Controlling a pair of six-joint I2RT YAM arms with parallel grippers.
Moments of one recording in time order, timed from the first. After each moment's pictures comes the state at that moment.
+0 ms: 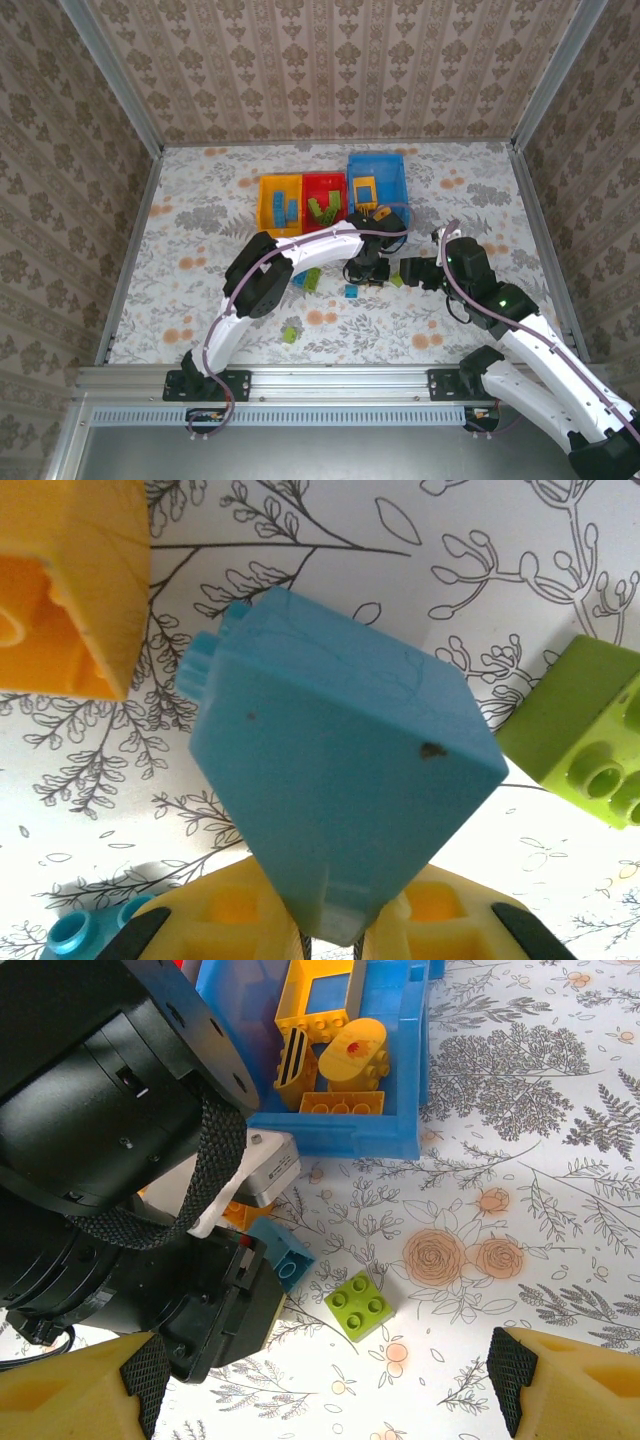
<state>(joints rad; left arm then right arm) -1.03 2.25 1.81 -0.98 0.14 -0.78 0.46 0.72 0.66 -0.60 0.10 0.38</state>
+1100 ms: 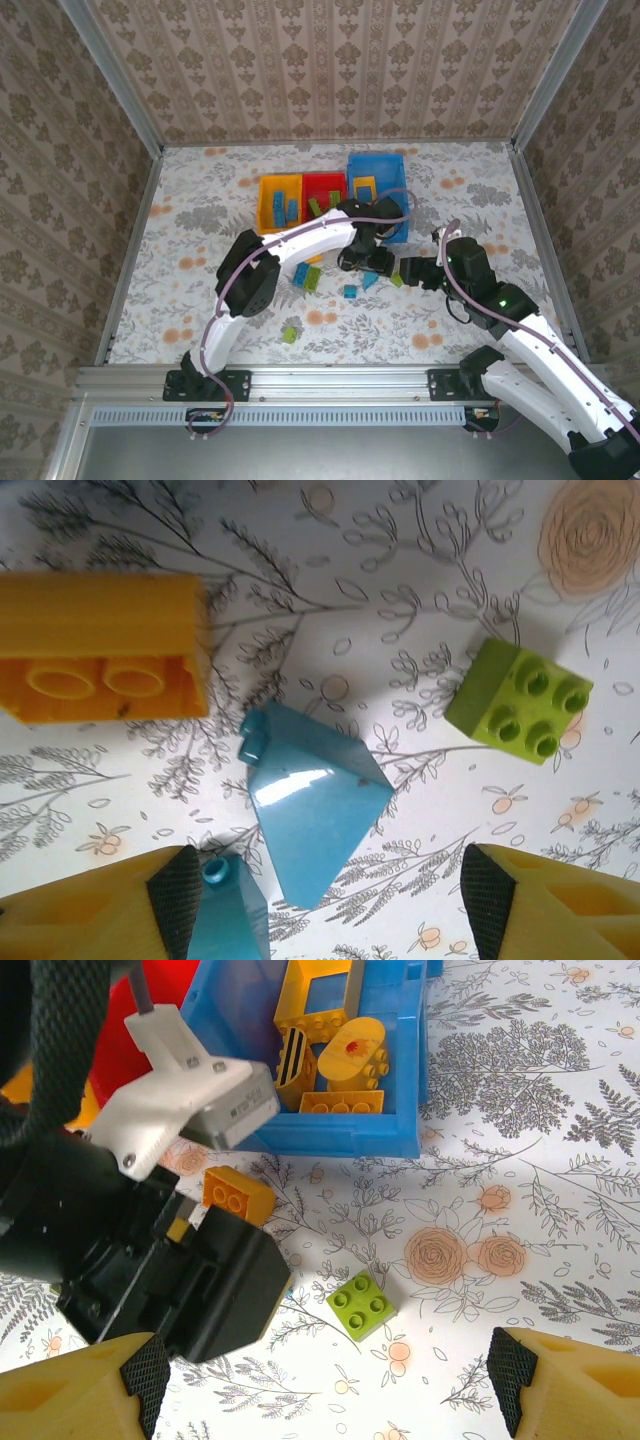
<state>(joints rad) -0.99 2.20 1.89 -1.06 0.13 -0.61 0.46 0.72 0.66 -0.61 0.10 0.39</state>
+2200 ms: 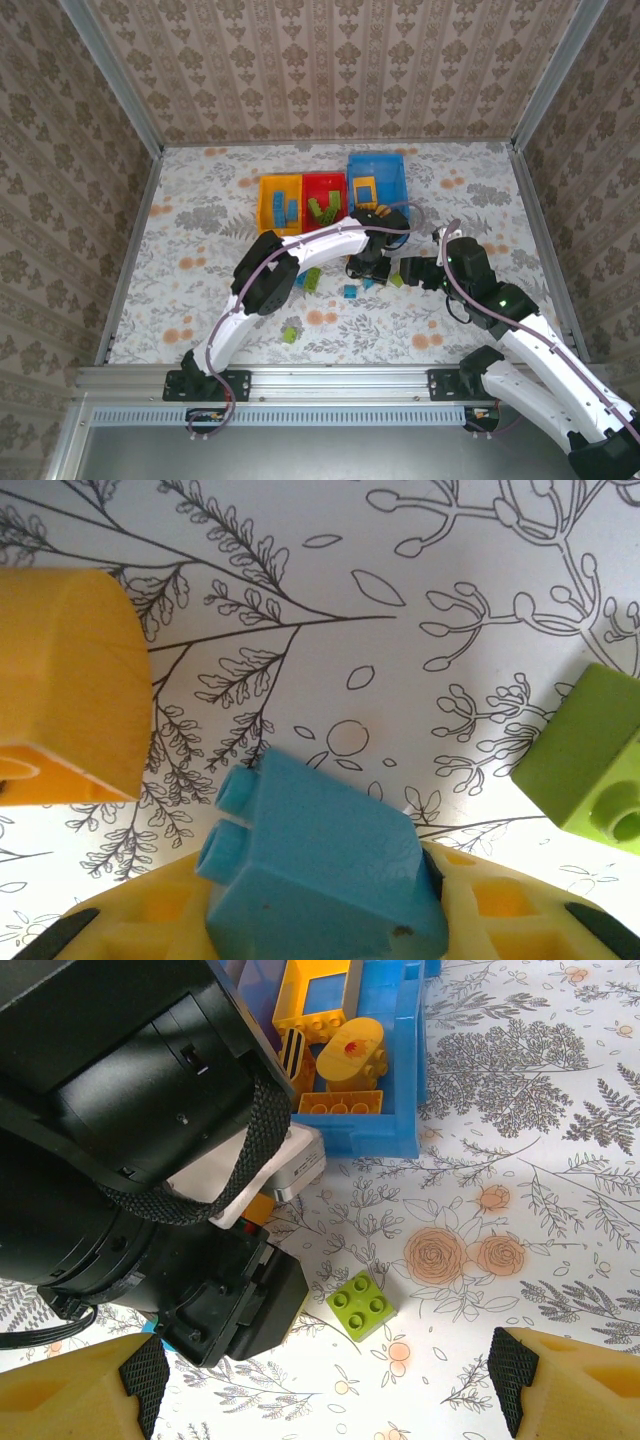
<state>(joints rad) -1.03 2.32 1.93 -1.07 0.09 -0.62 0.46 0.72 0.66 -0.61 0.10 0.40</state>
